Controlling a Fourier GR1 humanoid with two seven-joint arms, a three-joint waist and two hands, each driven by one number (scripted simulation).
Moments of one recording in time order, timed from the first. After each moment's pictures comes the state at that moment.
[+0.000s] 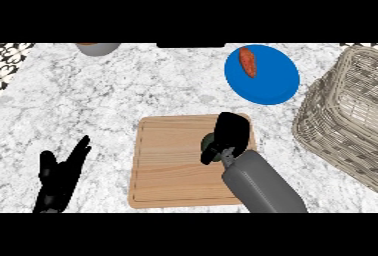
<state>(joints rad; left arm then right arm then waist) 0.11 0.23 -0.01 -1.47 0.07 0.02 0.25 -0.55 -0.02 0.53 -1.14 0.90 0.09 1.03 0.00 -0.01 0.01</state>
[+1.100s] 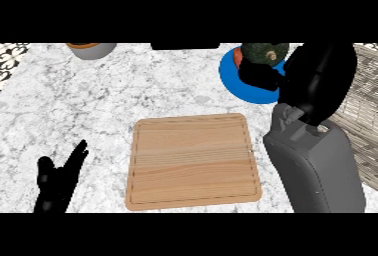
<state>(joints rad) 0.15 0.21 0.00 -1.48 0.05 0.04 0.24 -0.75 -0.04 0.15 -1.70 1.28 -0.18 1.14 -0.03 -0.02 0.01</state>
